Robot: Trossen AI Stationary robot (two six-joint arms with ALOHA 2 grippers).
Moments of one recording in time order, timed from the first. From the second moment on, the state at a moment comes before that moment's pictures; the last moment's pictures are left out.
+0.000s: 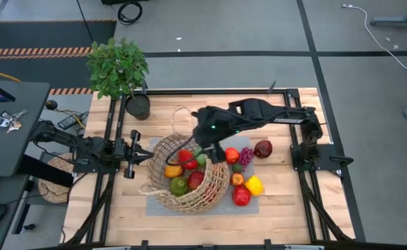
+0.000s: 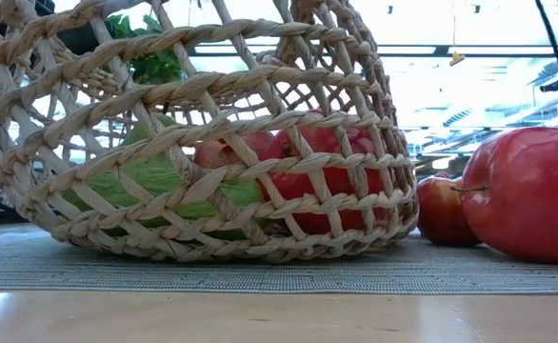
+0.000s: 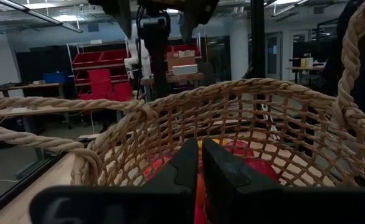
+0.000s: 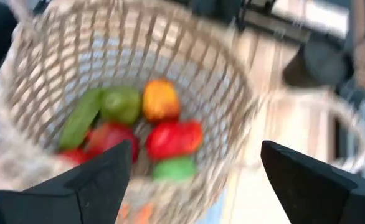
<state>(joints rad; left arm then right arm) -0.33 0.23 0.01 0.39 -0.27 0.12 0.10 1.95 2.28 -1.22 0.03 -0.22</state>
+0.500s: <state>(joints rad) -0.33 0.23 0.01 0.39 -0.27 0.12 0.22 1.41 1.35 -0.71 0.12 0.03</state>
